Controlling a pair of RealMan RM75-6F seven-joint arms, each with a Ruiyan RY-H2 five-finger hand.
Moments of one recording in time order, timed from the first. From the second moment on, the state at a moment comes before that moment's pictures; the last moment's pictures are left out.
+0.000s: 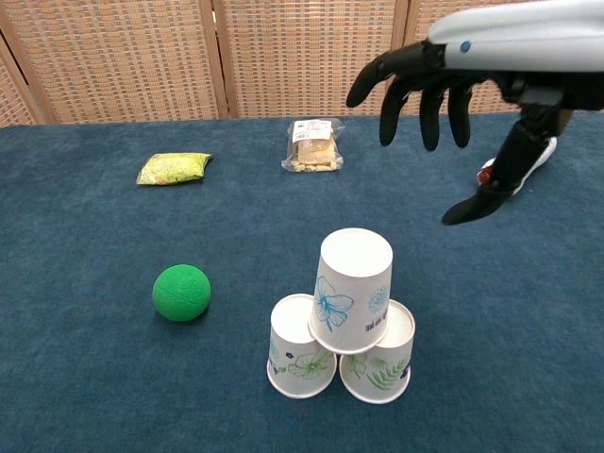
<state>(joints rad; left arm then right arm) -0.19 -0.98 -0.02 -1.79 1.51 1.38 0.02 0.79 -1.14 0.05 -2.27 -1.09 1.20 -0.63</state>
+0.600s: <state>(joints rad) -0.14 -1.02 0.00 -1.77 1.56 1.46 0.06 0.43 -1.04 -0.09 -1.56 -1.55 1.52 -0.15</state>
